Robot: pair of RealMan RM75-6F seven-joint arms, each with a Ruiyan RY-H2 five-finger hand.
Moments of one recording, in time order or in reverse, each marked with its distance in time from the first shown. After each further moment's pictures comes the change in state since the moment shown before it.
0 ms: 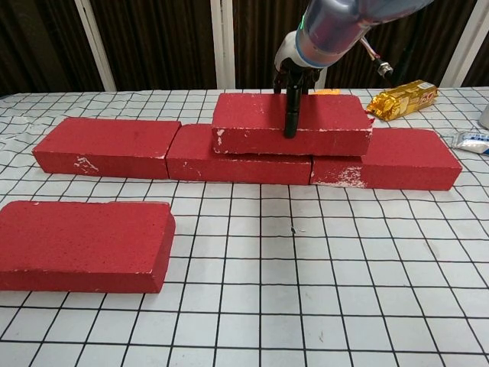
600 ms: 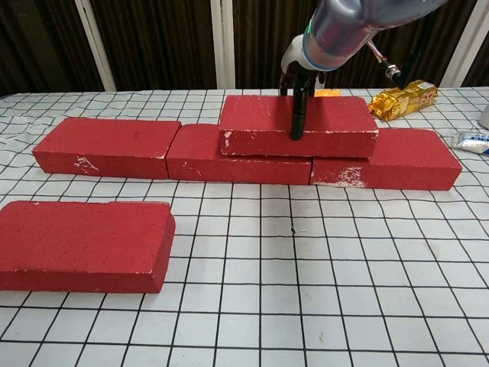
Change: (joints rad) left arm 0.000 -0.003 0.000 -0.003 -0.002 0.005 0.008; right arm -0.027 -0.003 0.013 0.012 -0.006 -0.009 -0.022
